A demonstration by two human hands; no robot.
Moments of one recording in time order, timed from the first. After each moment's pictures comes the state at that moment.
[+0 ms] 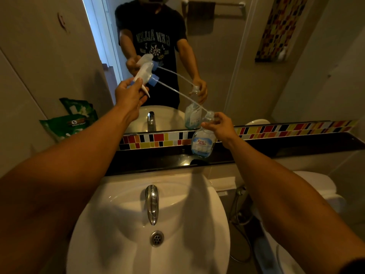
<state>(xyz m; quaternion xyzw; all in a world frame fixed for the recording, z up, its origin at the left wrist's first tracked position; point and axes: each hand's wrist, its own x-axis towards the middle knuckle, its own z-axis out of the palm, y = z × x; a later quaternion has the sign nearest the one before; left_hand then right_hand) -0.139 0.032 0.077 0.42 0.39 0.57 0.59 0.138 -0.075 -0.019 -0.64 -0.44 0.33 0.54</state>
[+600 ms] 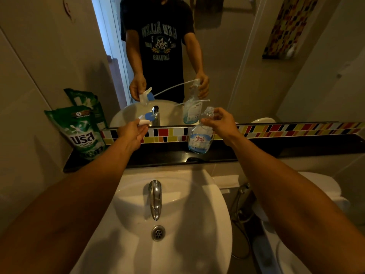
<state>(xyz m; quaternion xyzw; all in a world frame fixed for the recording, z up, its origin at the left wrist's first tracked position) -0.171 0.005 -0.027 0.20 0.48 0.53 0.67 0.120 -0.069 -0.017 -0.63 -0.47 0.34 0.52</state>
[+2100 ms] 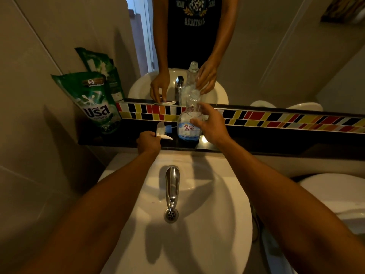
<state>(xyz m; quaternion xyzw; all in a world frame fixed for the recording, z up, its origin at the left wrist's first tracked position) -0.186 0.023 -0.189 0.45 0.76 0.33 0.34 0.016 -0.009 -0.097 -0.62 -0.56 0.35 0.42</state>
